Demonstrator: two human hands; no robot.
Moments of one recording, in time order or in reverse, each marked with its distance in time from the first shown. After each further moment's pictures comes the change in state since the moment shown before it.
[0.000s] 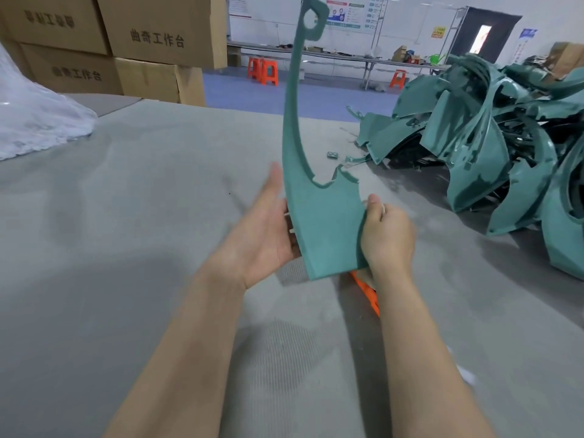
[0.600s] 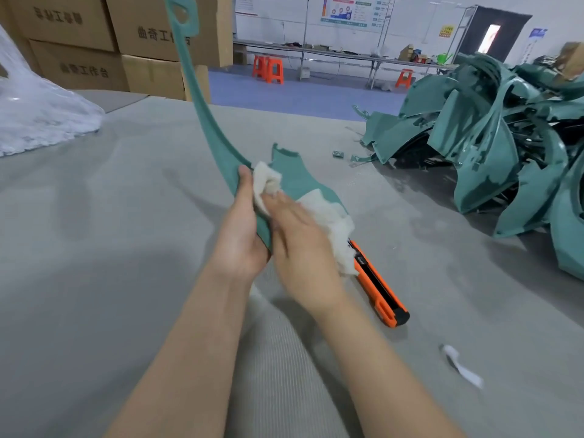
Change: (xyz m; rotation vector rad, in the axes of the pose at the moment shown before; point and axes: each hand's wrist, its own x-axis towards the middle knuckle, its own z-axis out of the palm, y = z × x) left_hand 0.007 0.004 -0.010 -0.185 0.399 0.199; right_hand -0.080 -0.052 0.030 0.211 -0.391 -0.721
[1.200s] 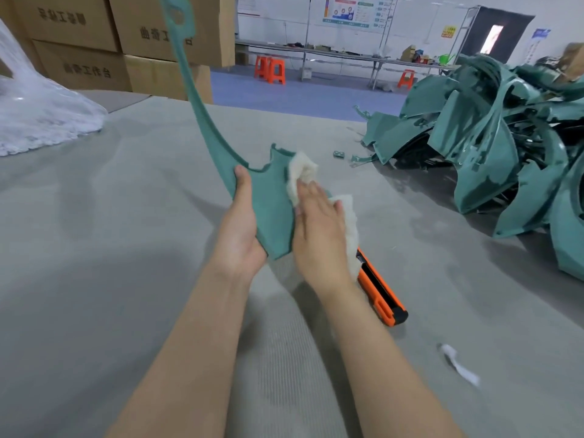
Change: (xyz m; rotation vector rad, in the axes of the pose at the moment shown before) left_hand 0.006 -0.004 -0.004 -0.020 -0.039 0.003; right_hand 0.010 0.024 -0.003 -0.180 0.087 0.175
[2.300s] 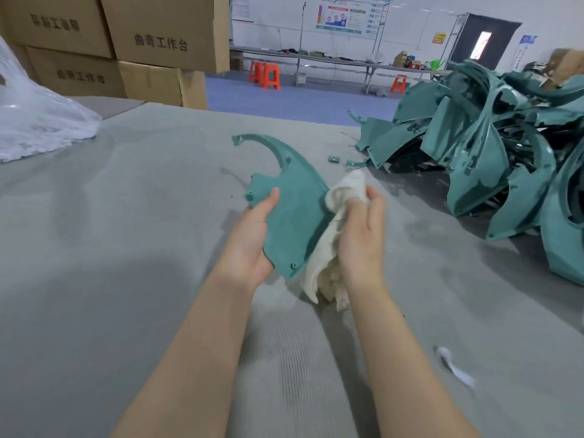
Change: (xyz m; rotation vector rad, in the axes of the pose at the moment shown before) left_hand -0.007 -0.007 0.004 0.059 -0.040 -0.091; right_hand 0.002 0.010 -0.031 0.639 0.354 0.423
